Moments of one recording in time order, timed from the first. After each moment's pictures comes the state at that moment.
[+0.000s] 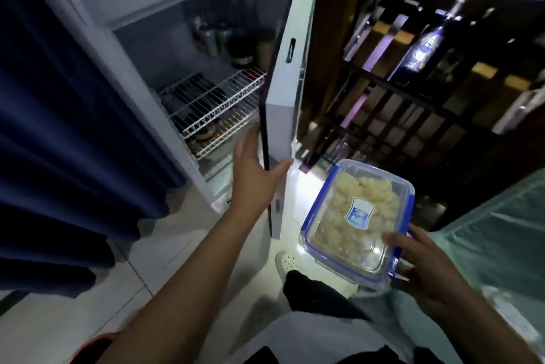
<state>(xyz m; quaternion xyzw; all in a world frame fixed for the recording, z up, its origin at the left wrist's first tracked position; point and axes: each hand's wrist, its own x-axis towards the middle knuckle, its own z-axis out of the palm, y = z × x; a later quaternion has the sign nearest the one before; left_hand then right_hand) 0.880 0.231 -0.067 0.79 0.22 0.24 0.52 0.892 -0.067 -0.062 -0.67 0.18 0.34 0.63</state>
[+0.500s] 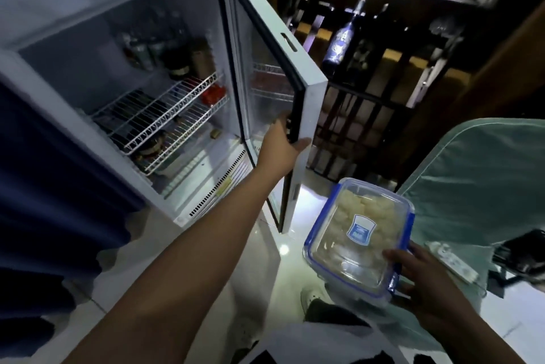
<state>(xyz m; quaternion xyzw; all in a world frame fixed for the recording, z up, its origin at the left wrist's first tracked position) 0.978 0.107 -0.061 0.82 0.09 0.09 0.55 0.834 -0.184 -0.069 -0.66 0.31 0.26 0.64</state>
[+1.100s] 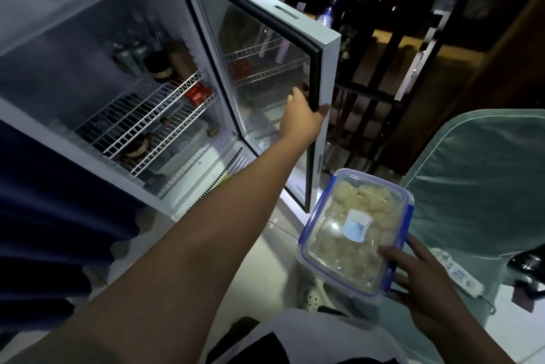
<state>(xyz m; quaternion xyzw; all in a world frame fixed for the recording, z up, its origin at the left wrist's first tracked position) 1.106 -0.043 -0.049 0.86 0.20 0.07 0.46 0.911 -0.292 -0.094 -0.63 0.27 0.26 0.68</state>
